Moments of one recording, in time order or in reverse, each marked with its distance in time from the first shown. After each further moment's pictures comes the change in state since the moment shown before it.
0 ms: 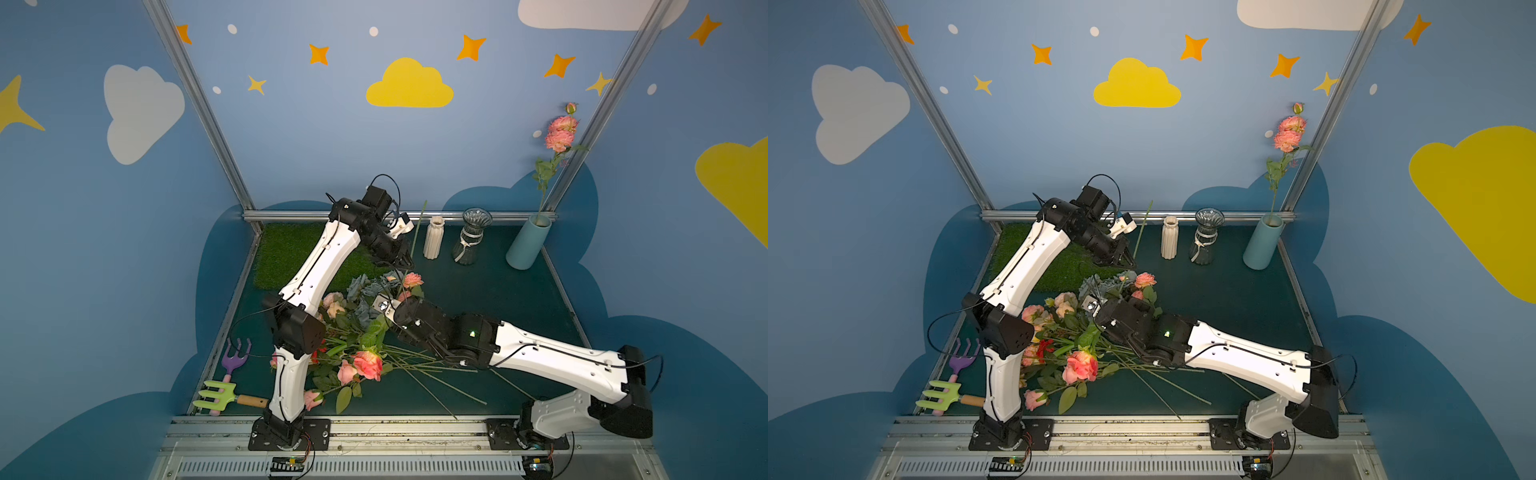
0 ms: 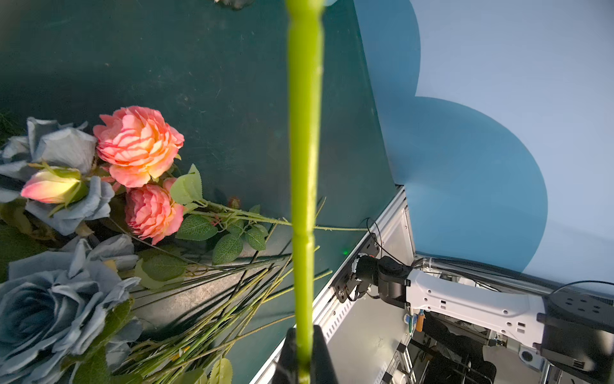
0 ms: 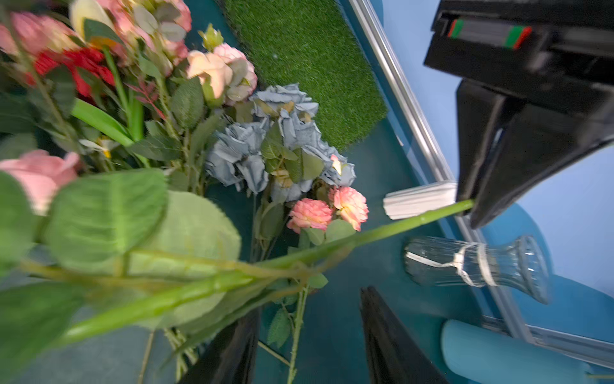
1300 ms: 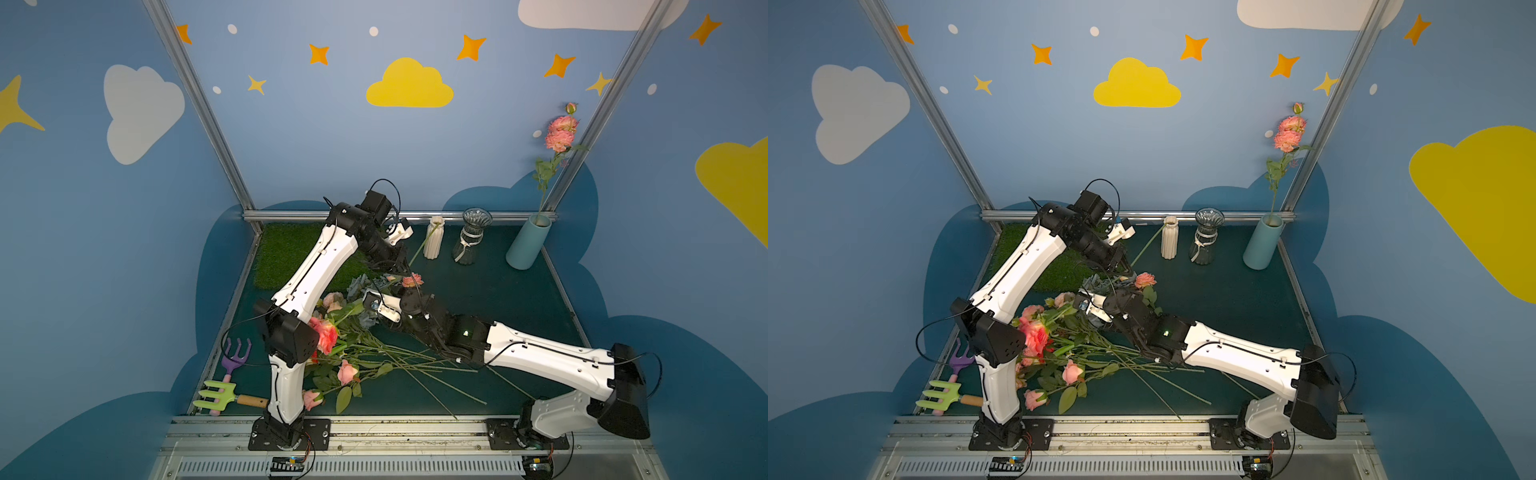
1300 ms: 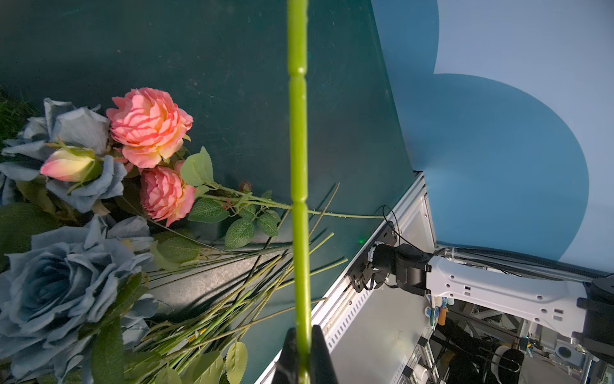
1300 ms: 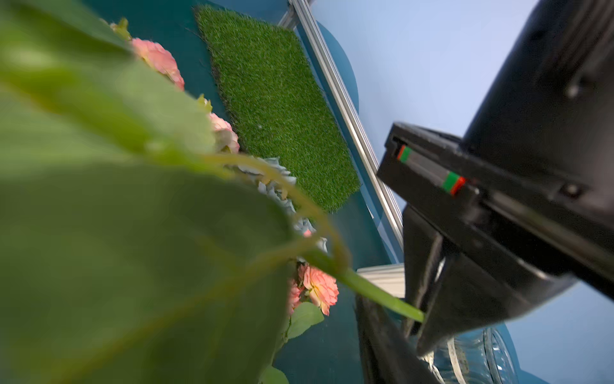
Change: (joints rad) left arm -0.024 -0.084 -0.094 0.017 -0.055 0.041; right arm -0.057 -0.013 -0.141 0.477 -0.167 -0.330
